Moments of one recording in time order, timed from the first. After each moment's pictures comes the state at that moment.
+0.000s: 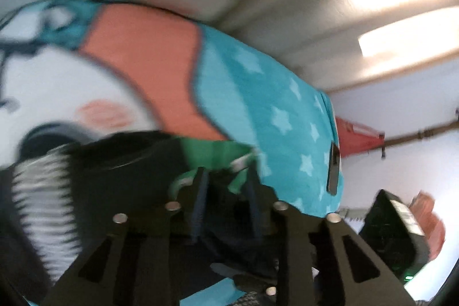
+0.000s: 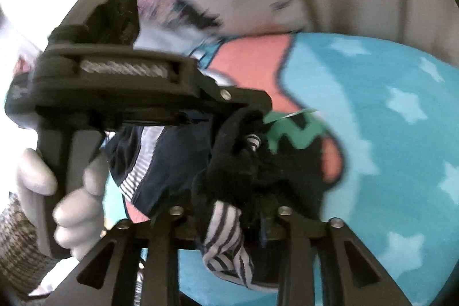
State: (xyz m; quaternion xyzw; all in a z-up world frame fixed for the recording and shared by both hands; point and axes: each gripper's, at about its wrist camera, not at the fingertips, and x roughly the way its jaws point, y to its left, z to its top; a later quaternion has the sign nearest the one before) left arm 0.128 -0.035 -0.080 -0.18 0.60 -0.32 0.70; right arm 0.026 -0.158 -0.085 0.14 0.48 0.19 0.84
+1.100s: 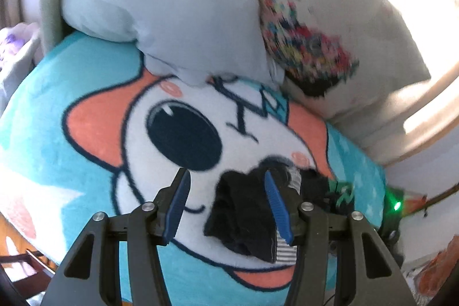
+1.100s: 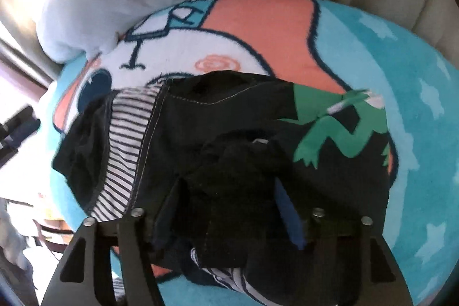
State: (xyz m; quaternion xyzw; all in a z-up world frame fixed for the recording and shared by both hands) left arm 0.077 0.205 -0.037 -0.21 0.47 -0.13 0.85; right arm 0.065 -0.083 -0.113 0.08 0.57 0.08 0.82
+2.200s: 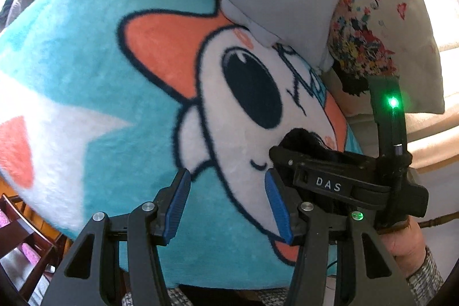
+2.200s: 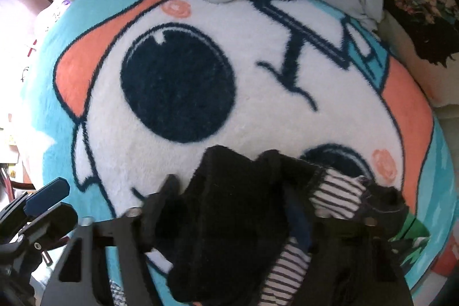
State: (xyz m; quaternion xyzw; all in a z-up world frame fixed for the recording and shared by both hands) left arm 0.059 0.264 -0.107 -0.30 0.54 -0.11 0.78; right arm 0.141 0.099 -0.116 -0.10 0.63 0.13 0.75
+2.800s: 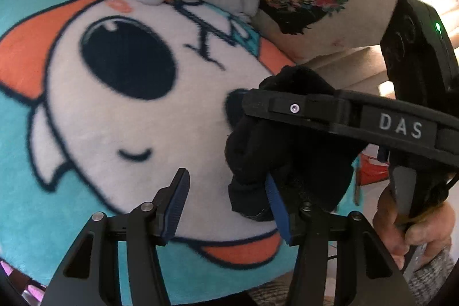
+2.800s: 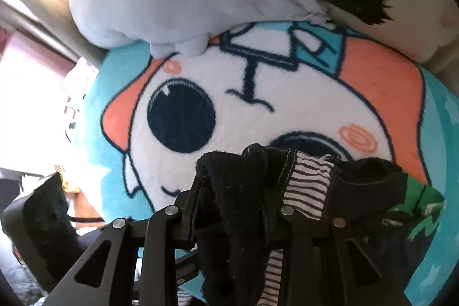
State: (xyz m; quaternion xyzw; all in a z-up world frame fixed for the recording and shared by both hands) left arm 0.078 0.161 -0.099 -0.23 0.55 -0.26 0.76; right arm 0.113 0.009 -0.053 0.08 0.60 0.16 0.78
